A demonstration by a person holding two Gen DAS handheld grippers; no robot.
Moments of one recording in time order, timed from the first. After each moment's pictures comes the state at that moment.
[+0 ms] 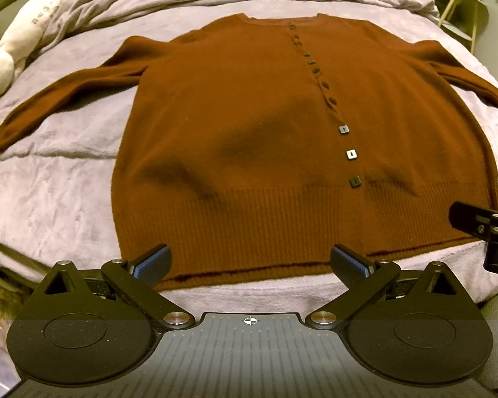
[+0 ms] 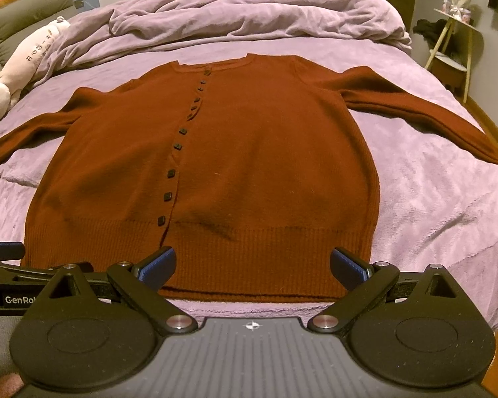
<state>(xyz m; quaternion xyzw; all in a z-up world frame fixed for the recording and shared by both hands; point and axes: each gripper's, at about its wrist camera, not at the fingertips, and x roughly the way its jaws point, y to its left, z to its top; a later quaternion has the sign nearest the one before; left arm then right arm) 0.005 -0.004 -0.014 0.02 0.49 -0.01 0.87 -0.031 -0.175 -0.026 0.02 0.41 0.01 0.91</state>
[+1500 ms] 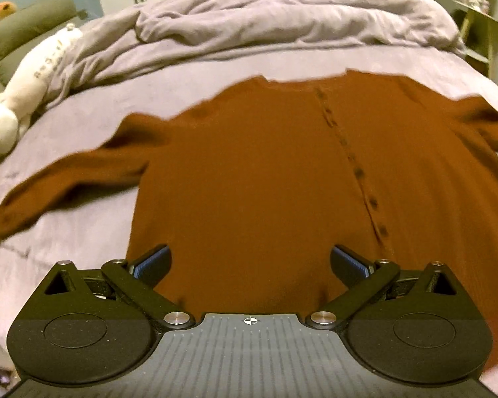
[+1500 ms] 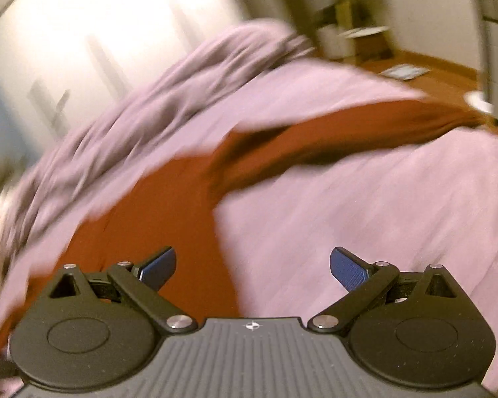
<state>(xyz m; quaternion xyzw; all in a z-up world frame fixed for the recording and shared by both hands) 0.135 -0.007 -0.001 0.05 0.42 0.03 0.91 0.038 -0.397 -0.042 0.29 0.25 -0.13 0.91</state>
